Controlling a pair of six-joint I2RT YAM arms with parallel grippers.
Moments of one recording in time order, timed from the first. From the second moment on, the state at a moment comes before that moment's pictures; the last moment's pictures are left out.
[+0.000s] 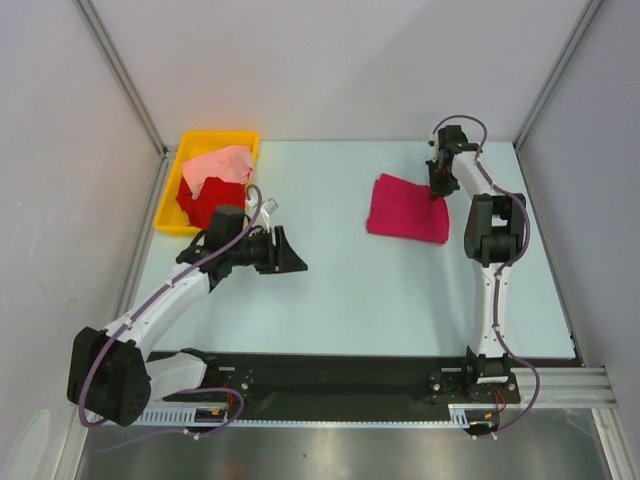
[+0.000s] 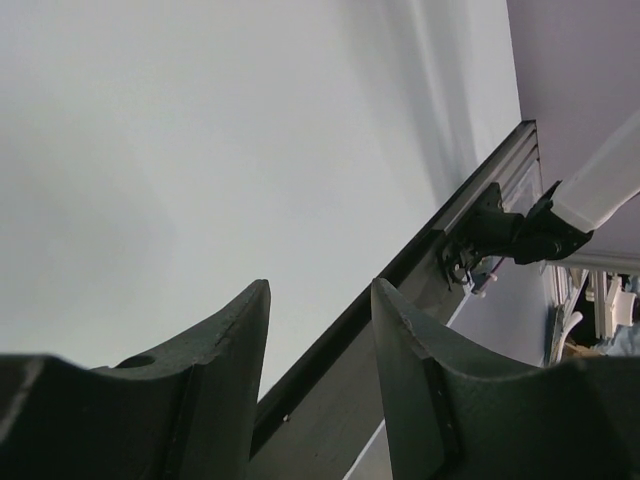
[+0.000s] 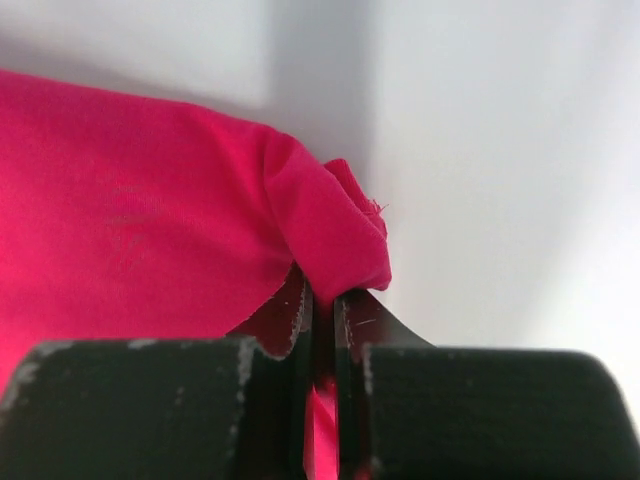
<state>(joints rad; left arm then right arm) -0.36 1.18 0.80 -0.31 0.64 -0.49 0.05 2.38 2.05 -0.78 -0.03 0.00</state>
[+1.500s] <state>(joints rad) -0.33 1.64 0.99 -0.31 0.59 -0.37 -0.20 2.74 2.42 -0.12 0.37 -0.43</state>
